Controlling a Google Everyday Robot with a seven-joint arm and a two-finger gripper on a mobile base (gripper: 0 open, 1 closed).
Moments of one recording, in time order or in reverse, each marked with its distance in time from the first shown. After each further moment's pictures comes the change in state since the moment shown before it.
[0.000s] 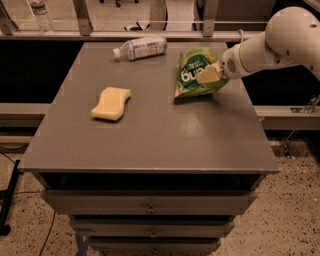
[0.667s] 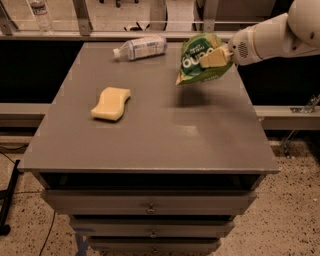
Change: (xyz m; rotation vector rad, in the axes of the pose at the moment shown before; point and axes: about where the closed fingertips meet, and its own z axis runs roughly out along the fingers) arm -0.040 0.010 -0.038 -0.081 -0.121 -0.031
